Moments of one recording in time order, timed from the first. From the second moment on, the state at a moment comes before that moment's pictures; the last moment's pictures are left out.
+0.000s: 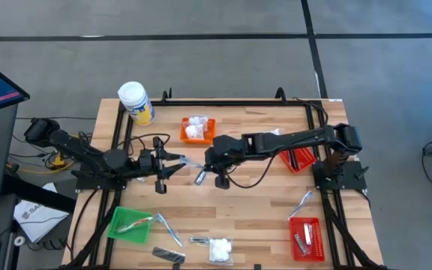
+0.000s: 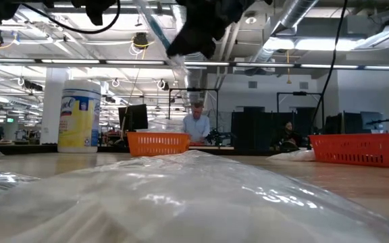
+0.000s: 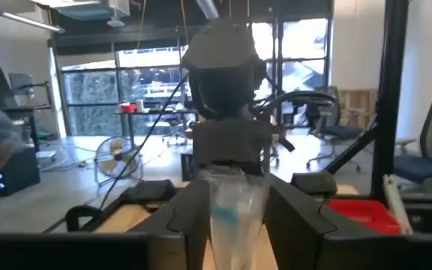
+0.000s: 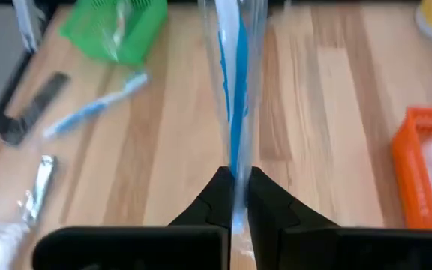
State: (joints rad) left arm -0.36 0.95 0.38 0.79 -0.51 0.14; right arm 0.04 1.81 1.47 -0.42 -0.05 0.02
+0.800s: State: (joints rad) left arm -0.35 1.04 0.52 0.40 -0.52 0.23; right arm 0.04 1.81 1.47 -0.72 0.10 0.07
